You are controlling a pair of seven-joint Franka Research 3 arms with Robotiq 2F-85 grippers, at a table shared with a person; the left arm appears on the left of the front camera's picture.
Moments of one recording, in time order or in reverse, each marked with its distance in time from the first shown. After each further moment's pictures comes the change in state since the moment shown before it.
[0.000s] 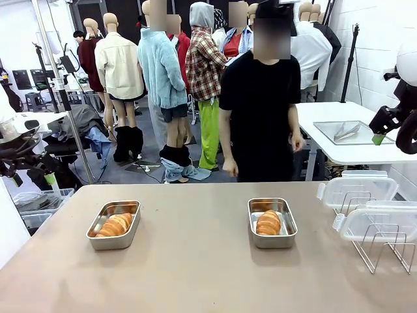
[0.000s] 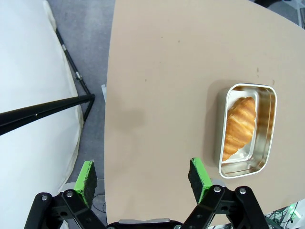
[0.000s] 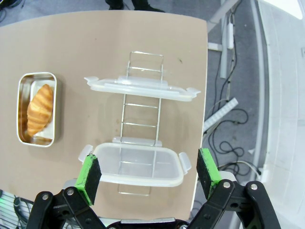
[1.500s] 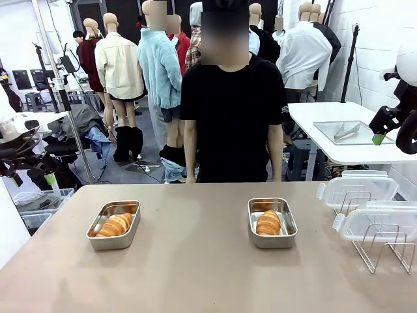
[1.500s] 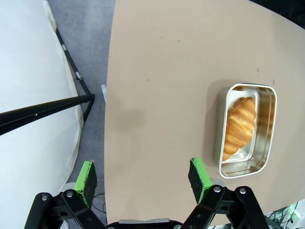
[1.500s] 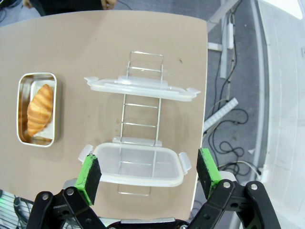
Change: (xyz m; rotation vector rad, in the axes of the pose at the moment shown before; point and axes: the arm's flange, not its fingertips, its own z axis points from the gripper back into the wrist) left arm 0.000 0.000 0.000 0.000 0.000 0.000; right arm 0.000 0.000 0.000 0.000 0.000 0.000
